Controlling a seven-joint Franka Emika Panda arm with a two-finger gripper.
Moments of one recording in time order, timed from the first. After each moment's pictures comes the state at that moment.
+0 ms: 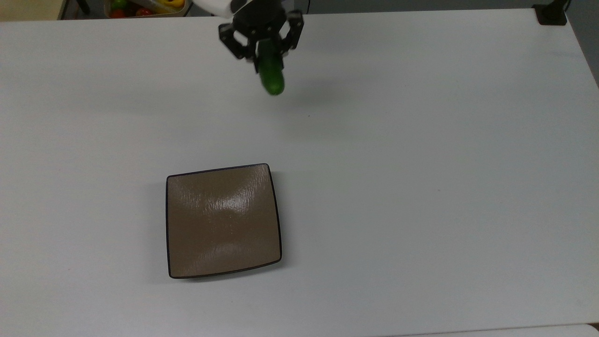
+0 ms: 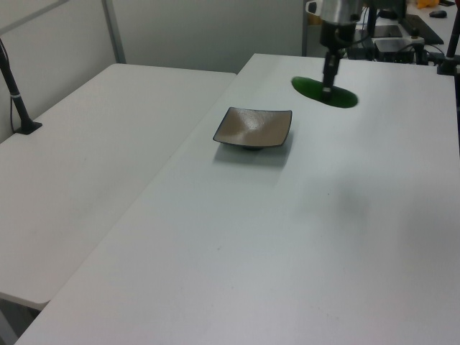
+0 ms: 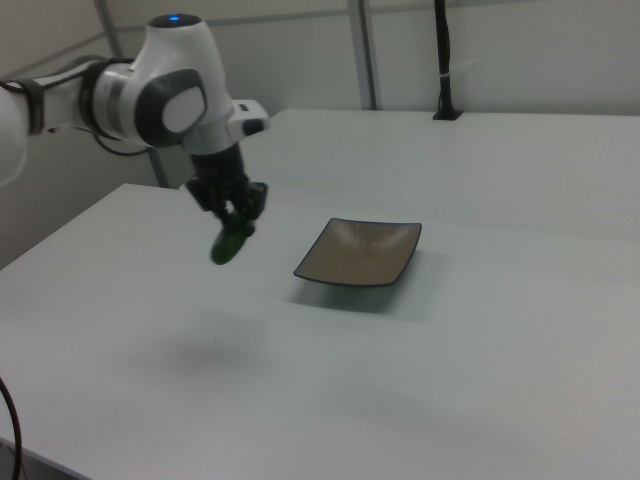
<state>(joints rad) 0.28 0.04 -0.18 -1.79 0.11 1.95 -0.16</state>
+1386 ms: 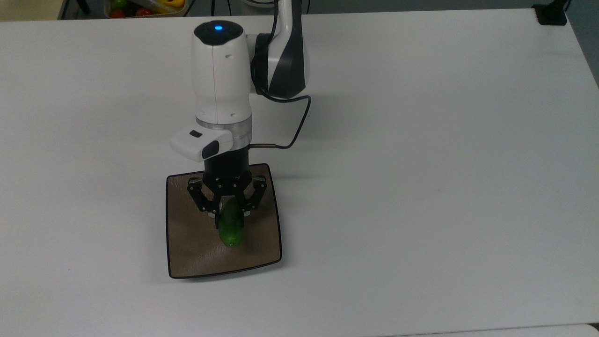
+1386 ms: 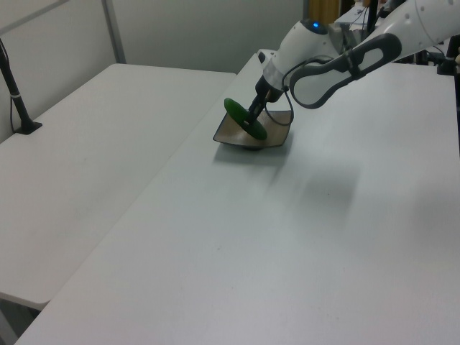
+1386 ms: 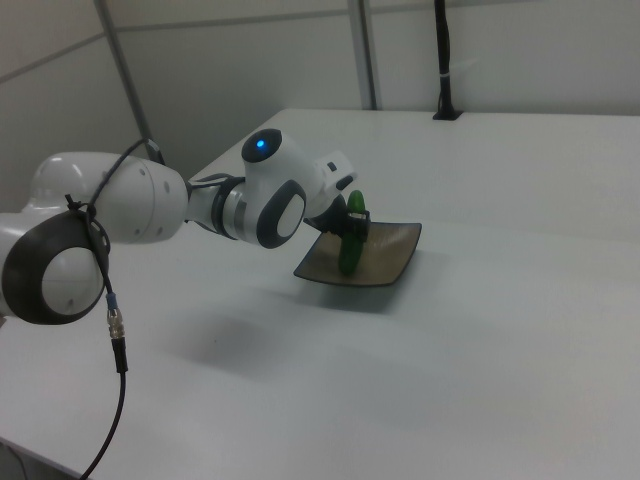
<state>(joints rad) 0.16 0.63 -0.13 -1.54 0.11 2.77 -0.19</state>
